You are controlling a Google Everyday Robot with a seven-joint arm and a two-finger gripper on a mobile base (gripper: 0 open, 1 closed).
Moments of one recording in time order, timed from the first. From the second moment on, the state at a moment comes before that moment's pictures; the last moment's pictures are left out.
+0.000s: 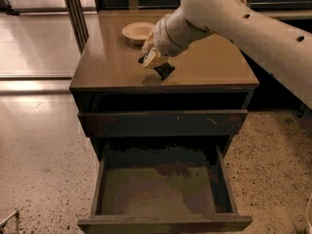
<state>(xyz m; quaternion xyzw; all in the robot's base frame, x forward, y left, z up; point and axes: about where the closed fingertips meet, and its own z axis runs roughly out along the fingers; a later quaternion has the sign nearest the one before) 0.694 0.011 0.894 -0.71 0.58 -0.04 0.39</state>
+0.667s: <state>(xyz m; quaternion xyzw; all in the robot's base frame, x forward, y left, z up) 0.732 0.000 0.879 -0.68 0.61 -0.02 0.41</state>
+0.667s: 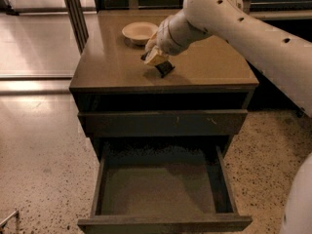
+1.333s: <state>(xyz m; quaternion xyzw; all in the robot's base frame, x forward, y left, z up) 0.732 0.000 0.879 -0.68 0.61 -0.02 0.41</state>
